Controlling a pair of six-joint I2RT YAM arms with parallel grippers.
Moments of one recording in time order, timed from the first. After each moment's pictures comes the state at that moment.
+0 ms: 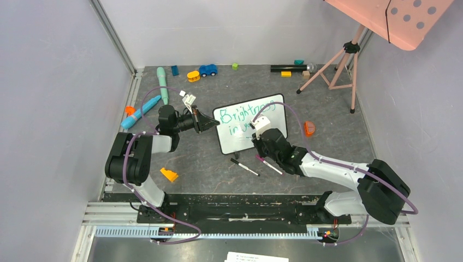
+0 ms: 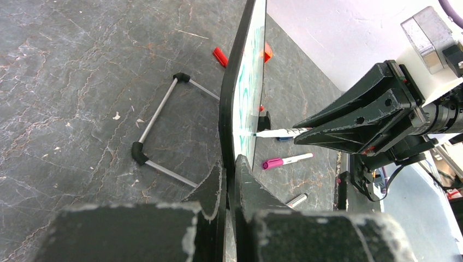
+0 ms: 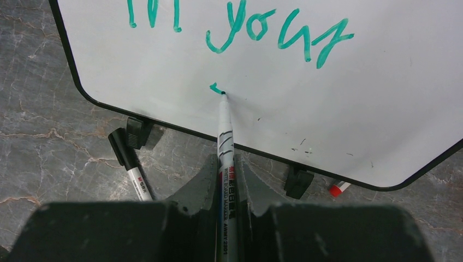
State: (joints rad) left arm -0.14 1.66 0.62 0.93 1.02 -0.48; right arm 0.85 1.30 0.63 0.09 0.28 0.12
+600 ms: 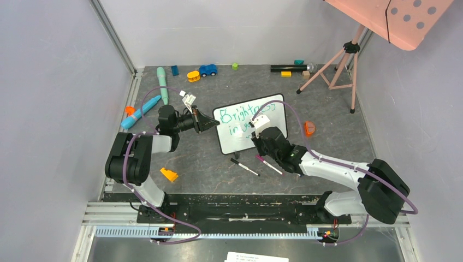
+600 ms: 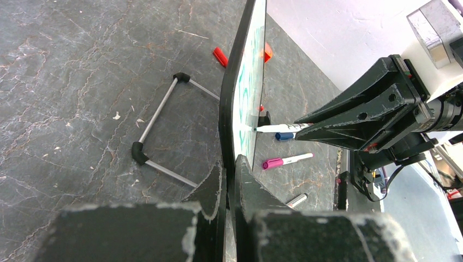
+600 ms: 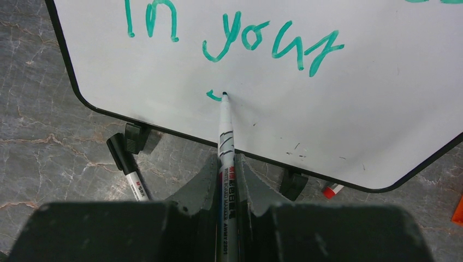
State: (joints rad) left arm -0.14 1.66 0.62 0.93 1.02 -0.48; right arm 0.85 1.30 0.66 0.06 0.29 0.11
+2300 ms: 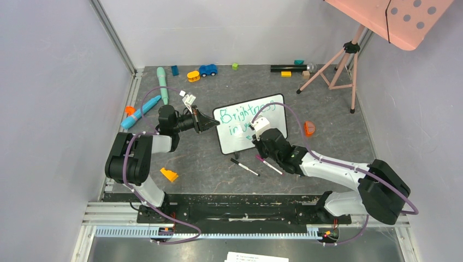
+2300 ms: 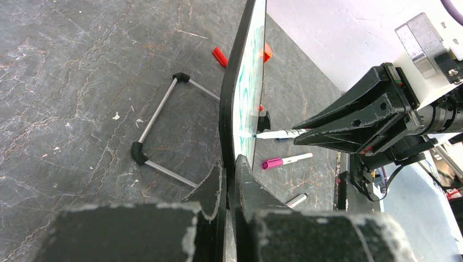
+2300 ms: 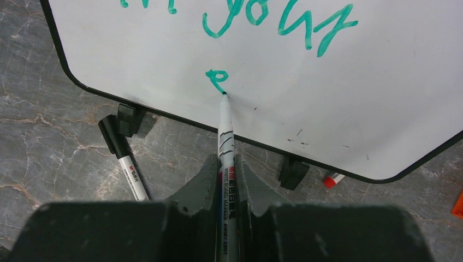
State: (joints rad) left arm -0.14 1.66 0.62 0.93 1.02 -0.48; right arm 0.85 1.30 0.65 0.03 0.27 0.10
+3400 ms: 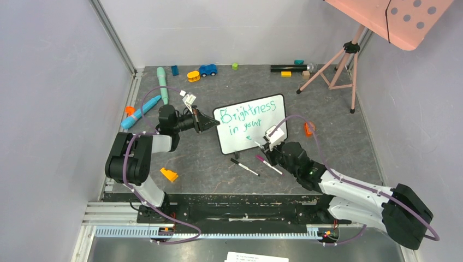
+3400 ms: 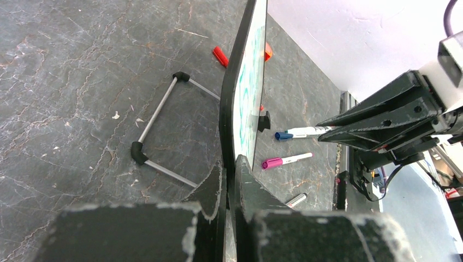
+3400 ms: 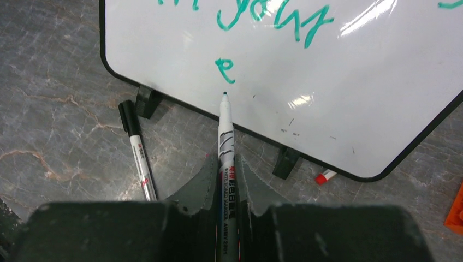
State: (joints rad) left arm -0.14 1.66 0.62 0.92 1.02 -0.48; right arm 0.83 1.01 0.40 0.21 0.19 0.01
